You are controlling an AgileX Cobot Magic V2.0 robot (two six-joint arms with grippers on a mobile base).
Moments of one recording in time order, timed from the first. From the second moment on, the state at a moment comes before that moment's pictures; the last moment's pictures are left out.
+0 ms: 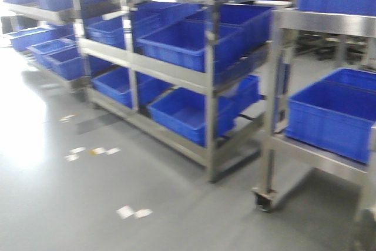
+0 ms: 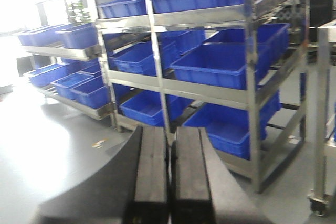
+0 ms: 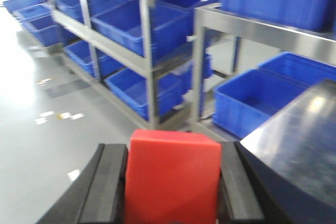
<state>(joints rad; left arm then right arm) -0.10 -0.01 0.01 -0.07 0.00 0.15 0.07 0.36 -0.41 -0.11 0.26 0.15</state>
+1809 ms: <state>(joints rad) -0.10 -0.01 0.01 -0.07 0.00 0.15 0.07 0.36 -0.41 -0.11 0.26 0.15</state>
